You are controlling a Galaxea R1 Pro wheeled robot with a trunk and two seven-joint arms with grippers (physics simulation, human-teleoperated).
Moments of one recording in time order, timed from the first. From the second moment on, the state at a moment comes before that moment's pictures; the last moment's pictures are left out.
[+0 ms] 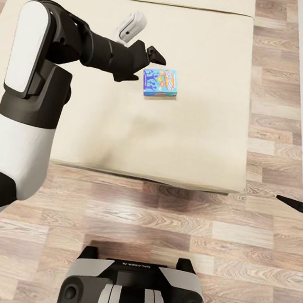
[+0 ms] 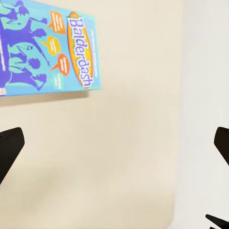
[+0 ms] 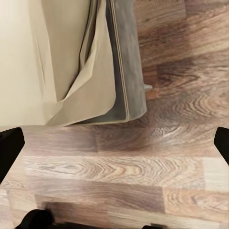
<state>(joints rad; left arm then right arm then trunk) -1.57 0.02 -0.33 -1.41 1.75 0.97 0.98 -0.45 -0.67 -0.50 -1.50 -0.62 1.04 0.70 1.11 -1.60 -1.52</state>
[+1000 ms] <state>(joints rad) -1.43 0.15 -0.22 -1.36 1.94 0.97 0.99 -0.44 -0.67 -0.50 -1.52 -0.62 1.04 0.70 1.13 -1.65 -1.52</state>
